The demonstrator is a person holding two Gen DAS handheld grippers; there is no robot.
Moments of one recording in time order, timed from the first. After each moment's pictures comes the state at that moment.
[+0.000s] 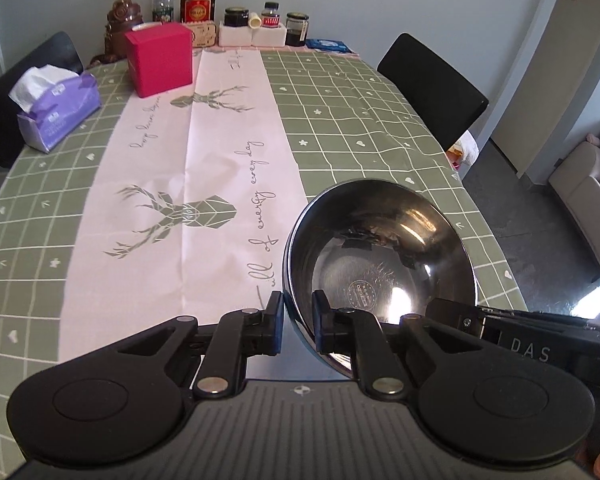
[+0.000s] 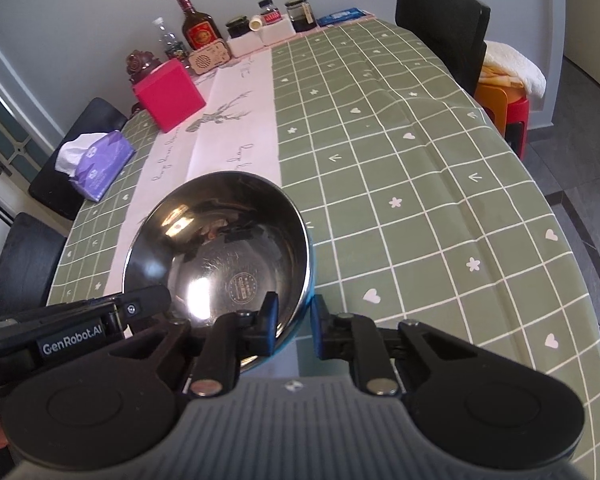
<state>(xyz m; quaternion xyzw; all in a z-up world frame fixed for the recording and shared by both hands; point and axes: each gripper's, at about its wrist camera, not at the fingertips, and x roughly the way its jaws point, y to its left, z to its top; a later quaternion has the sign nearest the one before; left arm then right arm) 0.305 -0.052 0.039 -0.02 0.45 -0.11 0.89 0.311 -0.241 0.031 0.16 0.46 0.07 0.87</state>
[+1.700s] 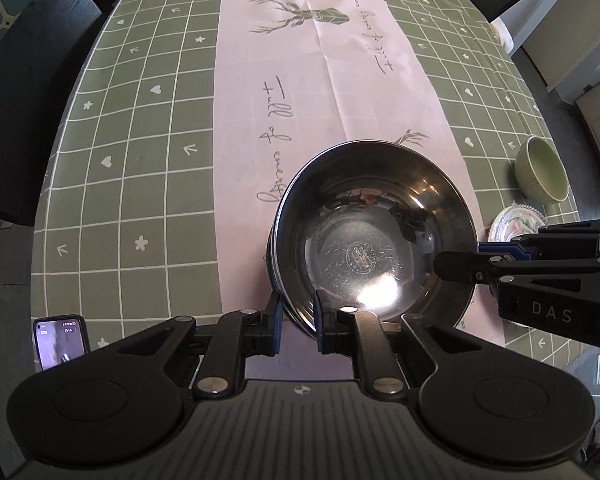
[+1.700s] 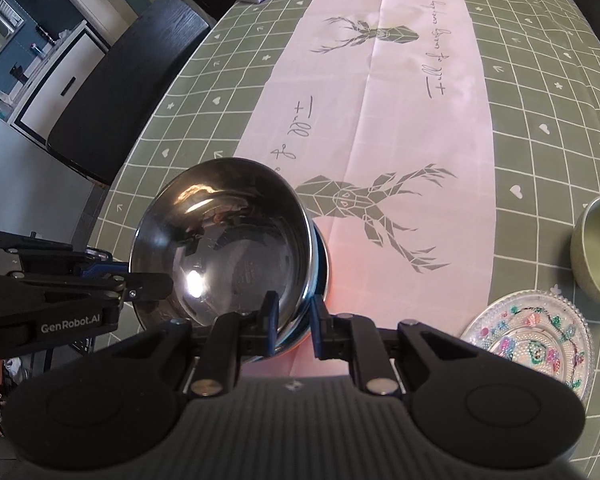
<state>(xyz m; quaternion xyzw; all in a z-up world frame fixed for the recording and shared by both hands) 0.137 0.089 0.027 -0.02 0.61 -0.07 0.79 0.161 -0.096 0.032 0.03 0.59 0.23 0.77</state>
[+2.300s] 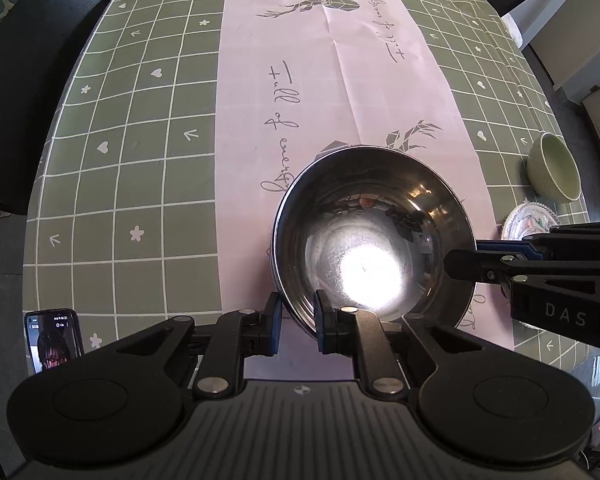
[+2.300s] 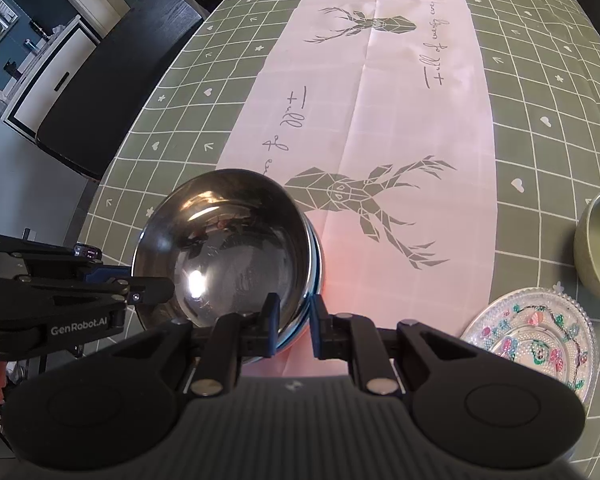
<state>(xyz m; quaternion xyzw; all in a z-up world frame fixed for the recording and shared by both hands) 0.144 0.093 0.013 -0.02 0.62 -0.06 0.78 0.163 -0.096 0.025 0.02 0.59 0.23 0.77</state>
